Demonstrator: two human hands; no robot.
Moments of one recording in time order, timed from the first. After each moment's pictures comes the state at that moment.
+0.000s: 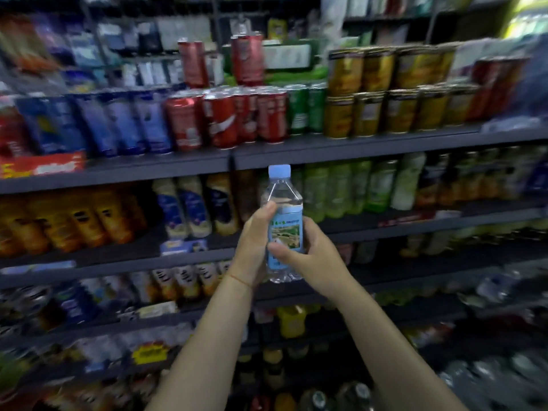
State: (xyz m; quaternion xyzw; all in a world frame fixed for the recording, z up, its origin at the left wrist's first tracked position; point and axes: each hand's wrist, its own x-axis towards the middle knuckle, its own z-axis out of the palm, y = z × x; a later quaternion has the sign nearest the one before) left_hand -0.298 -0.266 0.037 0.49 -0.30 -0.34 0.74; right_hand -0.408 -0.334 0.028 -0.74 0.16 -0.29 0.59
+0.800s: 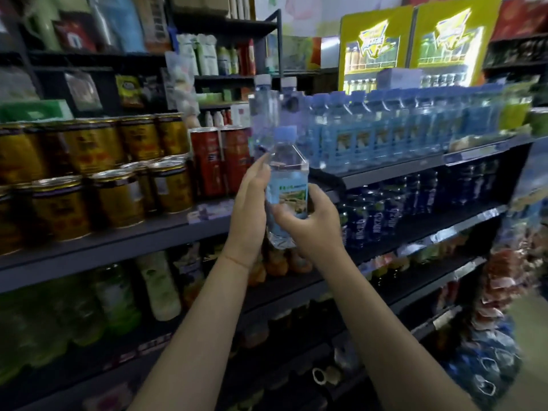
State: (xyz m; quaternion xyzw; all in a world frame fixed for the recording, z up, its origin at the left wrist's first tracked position) left_hand -0.598 -0.826 0.132 0.41 -0.52 -0.24 0.71; right_hand -0.708 -0.869 0.107 -0.71 0.23 -0.56 0.36
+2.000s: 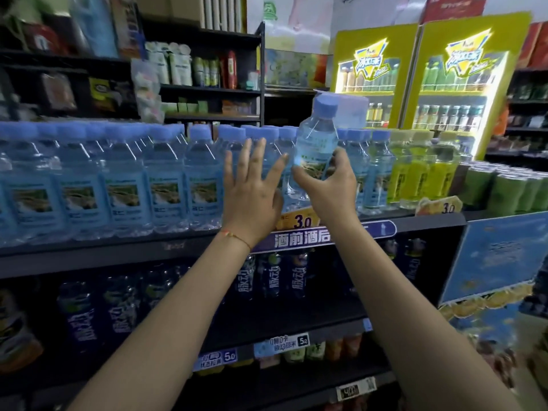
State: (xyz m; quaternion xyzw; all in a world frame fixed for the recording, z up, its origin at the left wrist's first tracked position) left_hand -0.939 -1.357 0.179 0.69 -0.51 0.44 0.25; right_hand -1.066 -1.441 0.202 -0.71 0.22 -0.58 0.34
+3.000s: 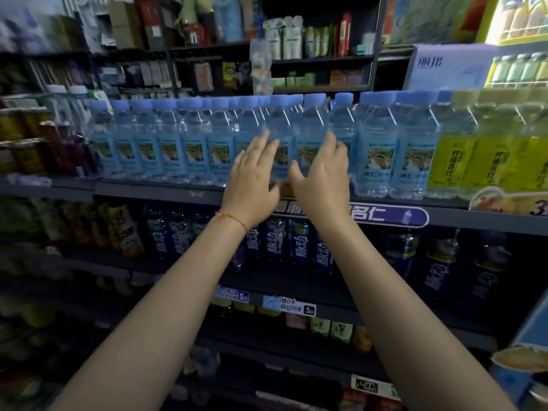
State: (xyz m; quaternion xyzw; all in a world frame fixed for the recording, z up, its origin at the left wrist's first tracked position) left_hand -1.010 -1.343 0.163 0.82 -0.40 0.31 0.25; right_hand -1.086 -1.457 0.171 -0.85 0.16 -0.44 0.23
